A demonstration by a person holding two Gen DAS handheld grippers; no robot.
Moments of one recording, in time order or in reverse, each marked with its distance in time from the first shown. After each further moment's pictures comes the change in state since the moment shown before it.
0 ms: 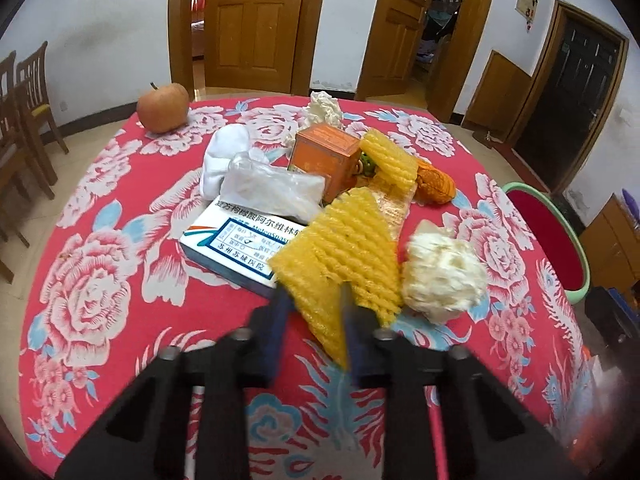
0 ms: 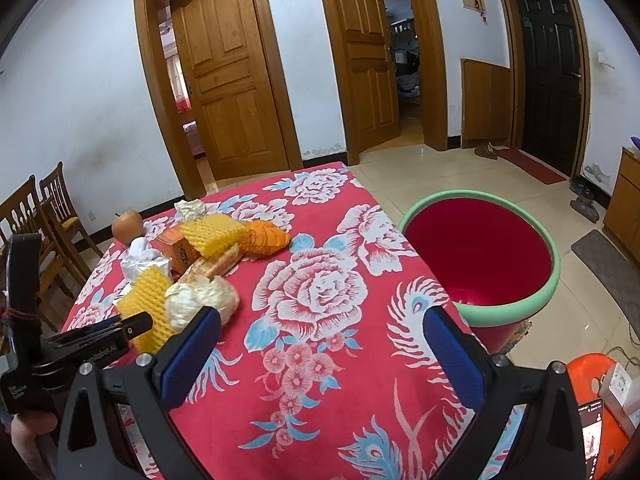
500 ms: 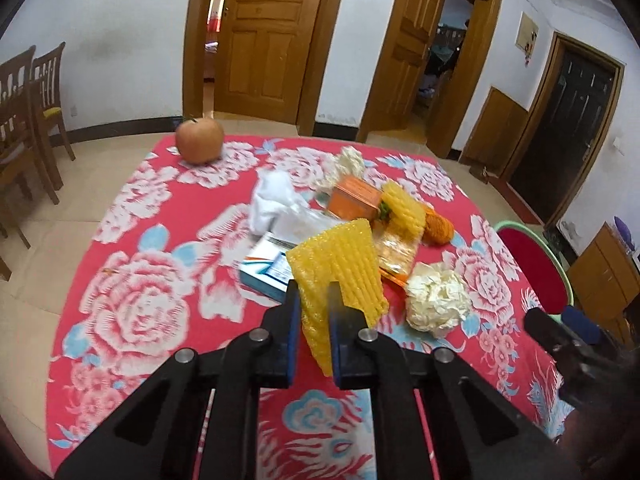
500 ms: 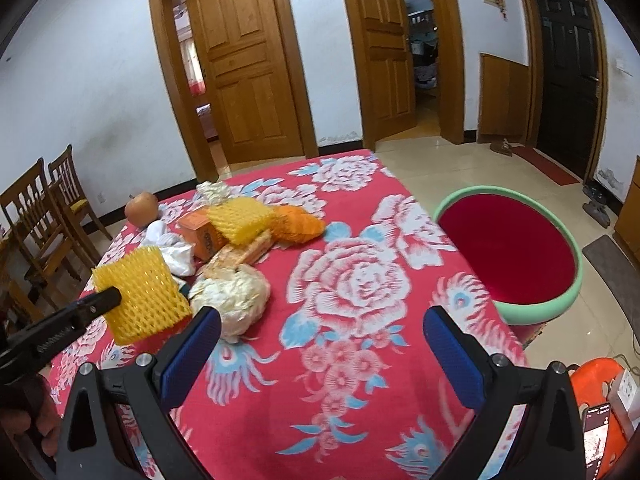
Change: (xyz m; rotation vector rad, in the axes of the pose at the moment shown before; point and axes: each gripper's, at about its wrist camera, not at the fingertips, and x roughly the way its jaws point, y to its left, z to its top) left arm -0.048 0.037 0.004 -0.054 -0.111 -0.019; right arm 0.016 0.034 0.001 -0.041 0.058 0.040
